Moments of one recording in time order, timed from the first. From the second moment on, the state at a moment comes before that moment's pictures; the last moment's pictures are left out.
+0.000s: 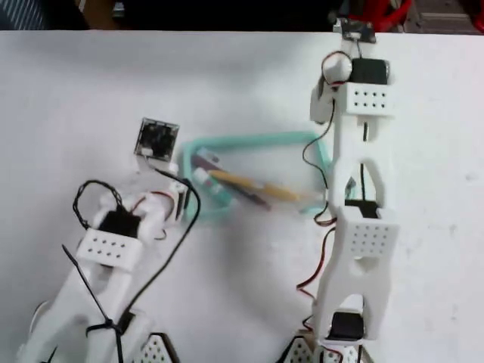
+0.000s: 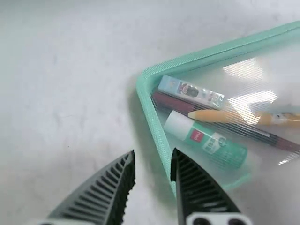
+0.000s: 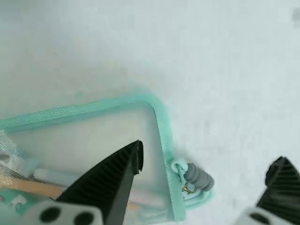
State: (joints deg) left arm 5.7 -39.9 64.6 34.9 -0.7; right arm 1.6 39.3 -57.3 98.4 -0.1
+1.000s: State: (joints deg) left arm -2.9 -77.2 69.1 46.0 -0.9; right arm -3.4 -38.5 12.9 89.2 9.3
